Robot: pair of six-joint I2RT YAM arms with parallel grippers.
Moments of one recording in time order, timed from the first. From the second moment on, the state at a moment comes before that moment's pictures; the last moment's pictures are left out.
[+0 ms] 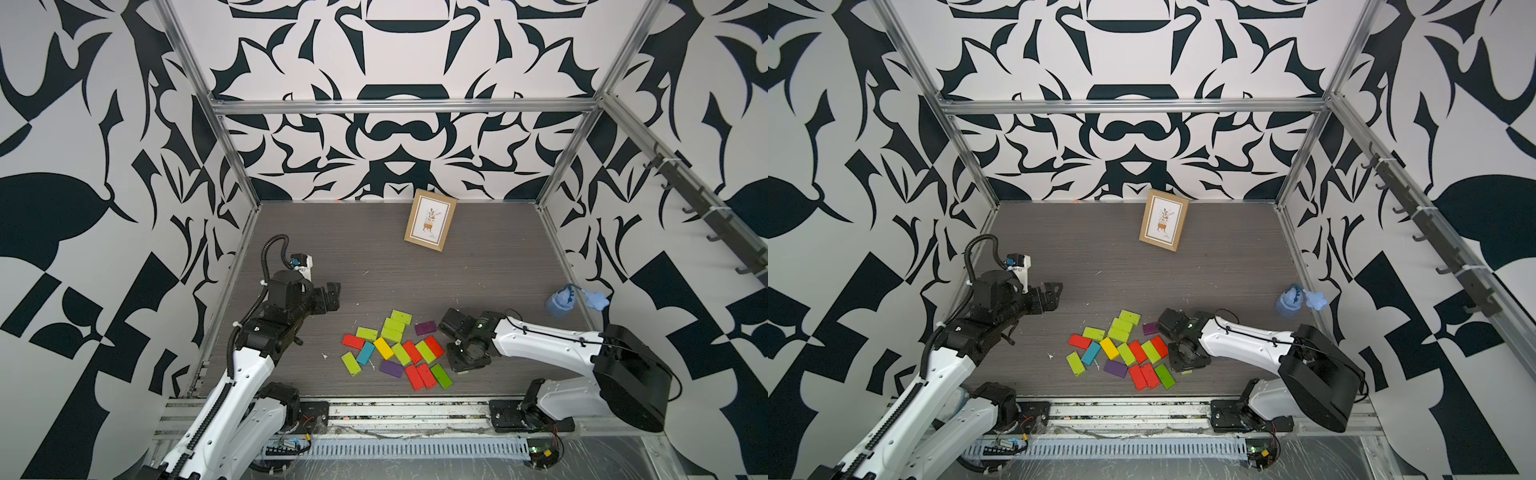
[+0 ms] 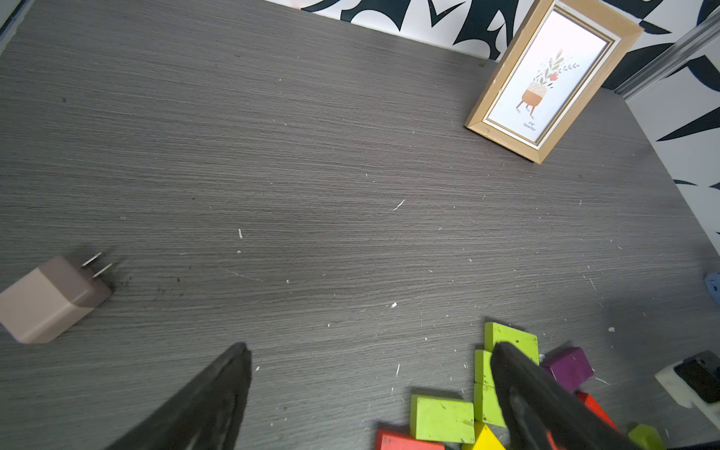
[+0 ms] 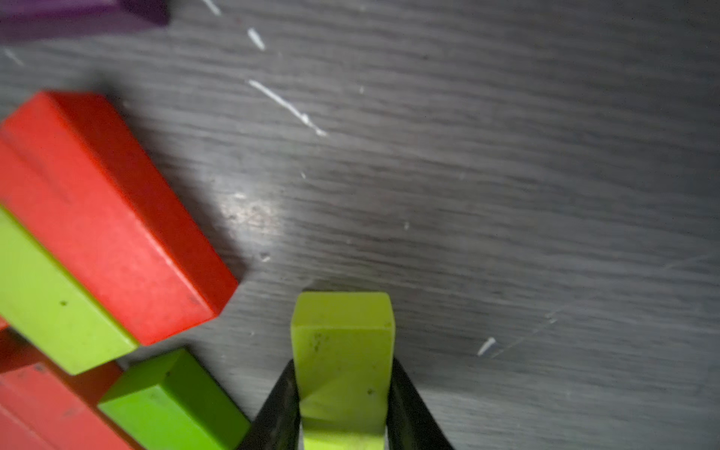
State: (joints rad) left arm -0.29 0.79 0.65 -0.47 0.05 -0.31; right arm 0.89 1.36 0.65 -0.79 -0.01 0.75
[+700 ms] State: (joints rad) left arm -0.29 0.77 0.65 -0.47 0.05 -0.31; right arm 0.57 1.36 0.88 -0.88 0.03 0.51
